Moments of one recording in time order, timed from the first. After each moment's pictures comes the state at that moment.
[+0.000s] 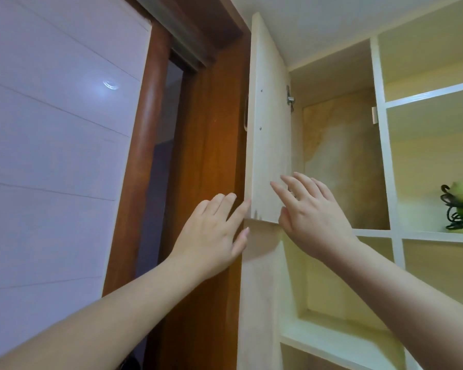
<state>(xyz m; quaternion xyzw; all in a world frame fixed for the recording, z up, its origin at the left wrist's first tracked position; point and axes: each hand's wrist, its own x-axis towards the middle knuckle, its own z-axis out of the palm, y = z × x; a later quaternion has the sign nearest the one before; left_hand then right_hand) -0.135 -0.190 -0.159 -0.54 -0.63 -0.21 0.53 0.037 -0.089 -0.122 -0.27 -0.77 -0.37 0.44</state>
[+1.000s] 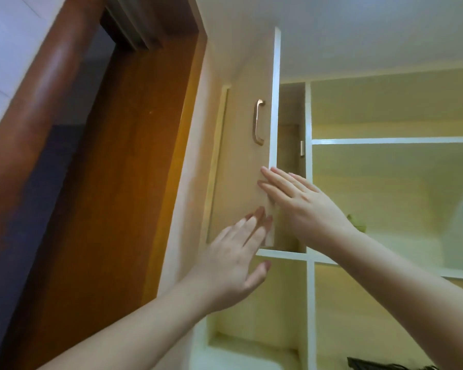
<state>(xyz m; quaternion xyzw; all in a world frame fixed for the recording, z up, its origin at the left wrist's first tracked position) -0.066 -0.078 -0.155 -0.74 -0.40 -0.36 0.40 0.116 -0.049 -0.062 -0.24 -0.72 -0.56 0.34</state>
